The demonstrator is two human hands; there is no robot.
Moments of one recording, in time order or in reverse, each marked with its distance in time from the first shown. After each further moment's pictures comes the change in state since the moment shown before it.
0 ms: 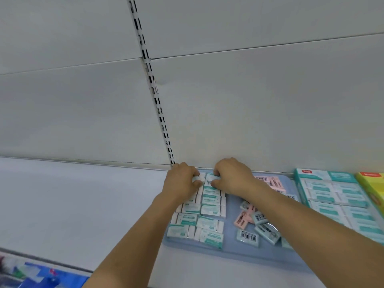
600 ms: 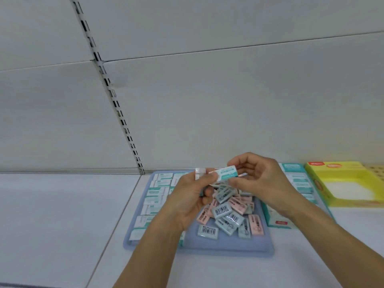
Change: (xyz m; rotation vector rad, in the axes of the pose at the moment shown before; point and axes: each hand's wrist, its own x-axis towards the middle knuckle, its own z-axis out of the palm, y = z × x) left_hand -0.052 0.117 -0.007 -1.634 -0.343 -0.240; right_hand -0.122 0.077 -0.055 1.114 0.256 0.083
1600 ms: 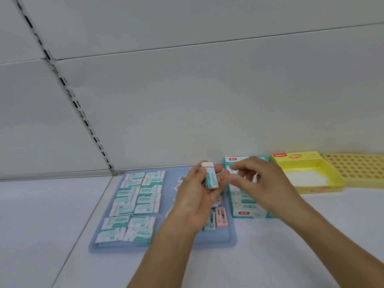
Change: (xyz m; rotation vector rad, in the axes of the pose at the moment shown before) left_hand -0.001 -0.025 0.084 -0.377 0.039 -0.021; right_hand -0.038 0.015 -0.054 -0.579 0.217 -0.092
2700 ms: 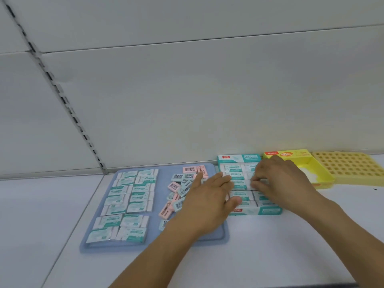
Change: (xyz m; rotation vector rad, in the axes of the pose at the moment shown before) left_hand 0.015 -0.027 -0.012 2.065 -0.362 0.565; right_hand 0.006 0.045 -0.026 -0.742 -0.184 -0.049
